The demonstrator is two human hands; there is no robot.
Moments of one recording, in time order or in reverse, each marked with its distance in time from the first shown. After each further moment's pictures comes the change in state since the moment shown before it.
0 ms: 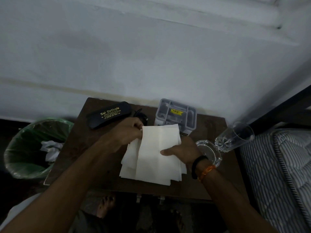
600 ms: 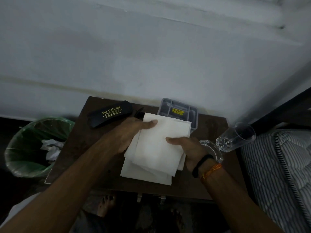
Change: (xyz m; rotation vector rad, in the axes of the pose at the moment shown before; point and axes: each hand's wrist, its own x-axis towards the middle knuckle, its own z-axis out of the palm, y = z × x) left_hand -0.008 0.013 0.005 -0.631 -0.134 -0.142; right_hand -0.005 -0.004 0.001 0.661 -0.011 0.095
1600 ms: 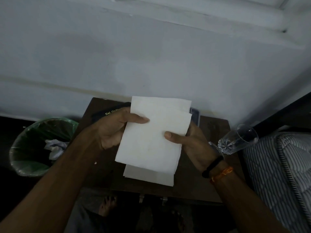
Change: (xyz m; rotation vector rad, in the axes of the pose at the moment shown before) left_hand -0.043 0.028 -0.026 -0.172 -0.239 0.138; right_hand -0.024 -0.029 0.013 -0.077 -0.273 -0.361
